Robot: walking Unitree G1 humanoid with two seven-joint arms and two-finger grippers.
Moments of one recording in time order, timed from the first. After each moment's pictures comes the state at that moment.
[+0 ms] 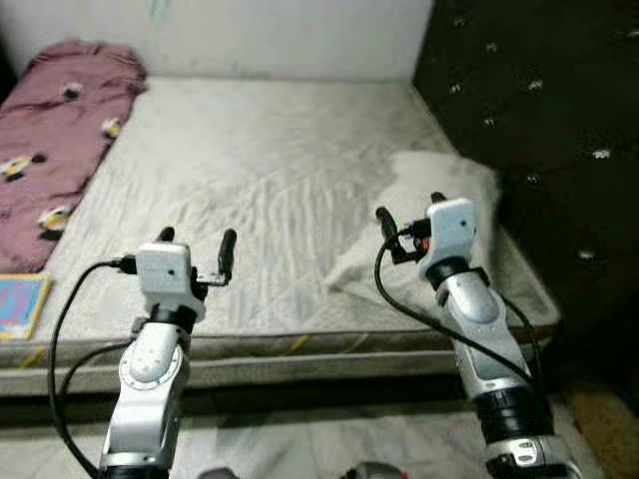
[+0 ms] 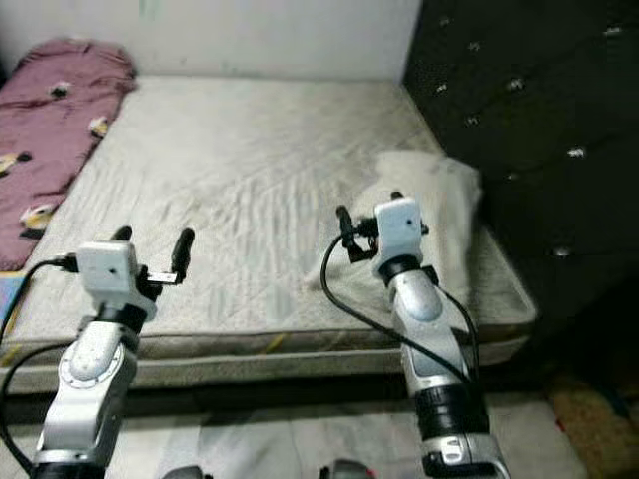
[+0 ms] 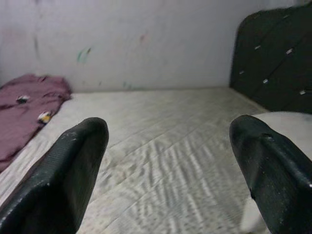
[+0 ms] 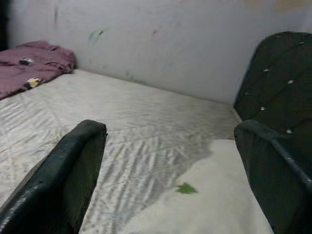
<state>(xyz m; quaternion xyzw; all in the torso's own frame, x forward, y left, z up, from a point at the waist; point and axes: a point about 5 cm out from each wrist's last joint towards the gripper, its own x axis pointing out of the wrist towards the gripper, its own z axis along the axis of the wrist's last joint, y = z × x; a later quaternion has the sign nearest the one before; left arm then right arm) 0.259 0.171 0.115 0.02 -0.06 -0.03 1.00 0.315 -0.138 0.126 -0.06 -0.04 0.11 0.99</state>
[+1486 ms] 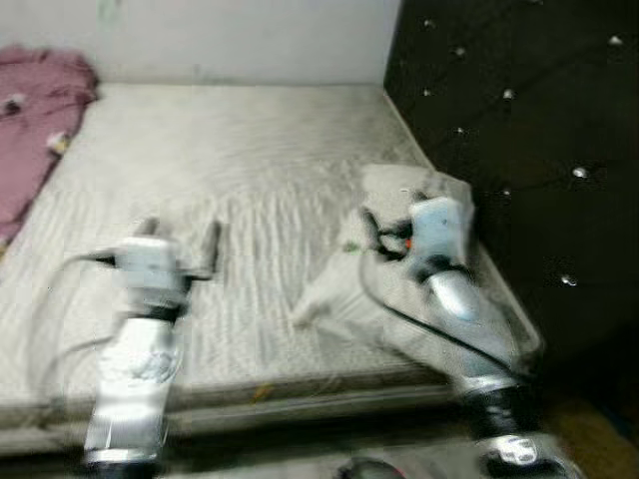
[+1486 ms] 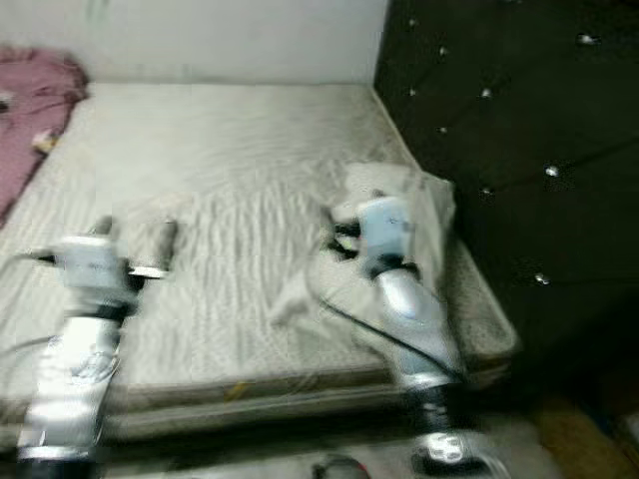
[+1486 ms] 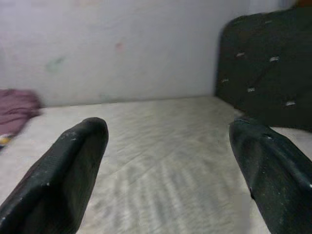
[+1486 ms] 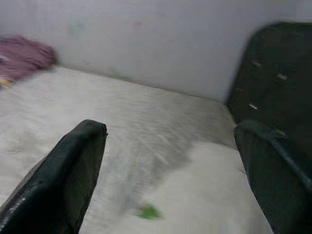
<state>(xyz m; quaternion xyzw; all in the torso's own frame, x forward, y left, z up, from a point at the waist) 0.262 0.166 0.121 0.02 -0.07 -0.04 1.00 0.316 -0.143 0.122 -0.06 -0.03 0.11 0.99</state>
